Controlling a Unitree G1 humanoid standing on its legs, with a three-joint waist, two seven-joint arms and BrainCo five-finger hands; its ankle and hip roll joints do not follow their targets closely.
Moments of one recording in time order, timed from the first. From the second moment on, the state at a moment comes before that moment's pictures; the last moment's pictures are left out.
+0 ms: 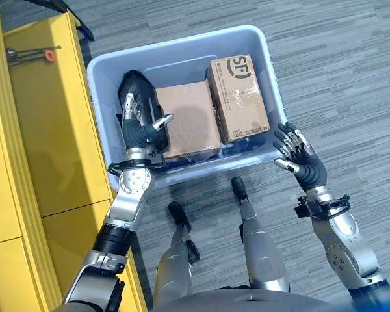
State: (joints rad) left arm -0.29 0.36 -0.12 0.11 -0.24 -0.23 0.45; right arm 0.10 -0.44 0.17 -0.30 0.62 -0.13 -0.01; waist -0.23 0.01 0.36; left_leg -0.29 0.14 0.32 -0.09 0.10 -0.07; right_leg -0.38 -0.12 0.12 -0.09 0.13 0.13
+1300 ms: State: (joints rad) left arm -0.65 0.36 -0.33 0.63 -0.32 -0.20 0.41; right arm 0.08 -0.44 0.28 -0.34 0.68 -0.18 0.00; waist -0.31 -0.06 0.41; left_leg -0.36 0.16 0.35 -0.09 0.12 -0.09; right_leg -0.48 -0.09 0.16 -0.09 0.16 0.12
